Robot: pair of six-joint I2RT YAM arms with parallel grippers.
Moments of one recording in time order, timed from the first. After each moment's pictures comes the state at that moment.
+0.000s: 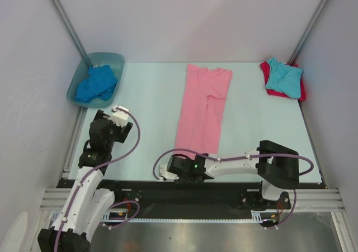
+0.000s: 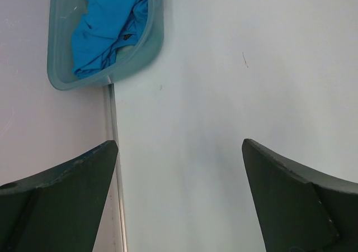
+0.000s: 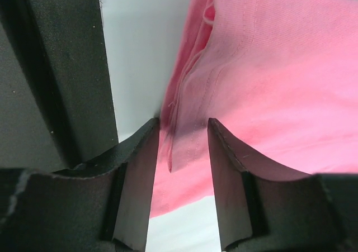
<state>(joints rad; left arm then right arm) -0.11 0.66 0.50 -0.25 -0.15 0.50 1.35 1.69 0.97 -0.47 0.22 -0.40</state>
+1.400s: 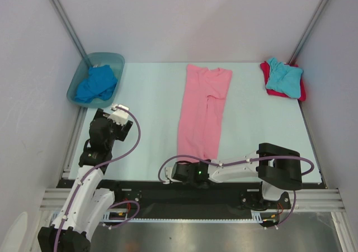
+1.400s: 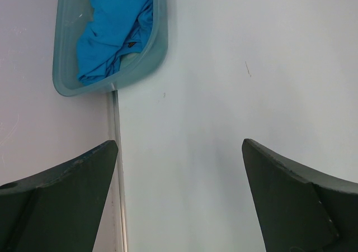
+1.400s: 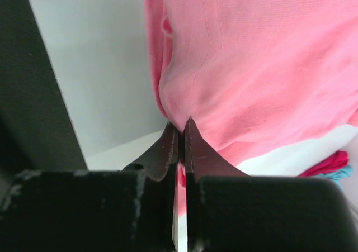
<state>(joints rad) -0.11 0.67 0.50 -0.20 -0.15 0.50 1.39 1.67 0.87 -0.41 0.45 -0.41</state>
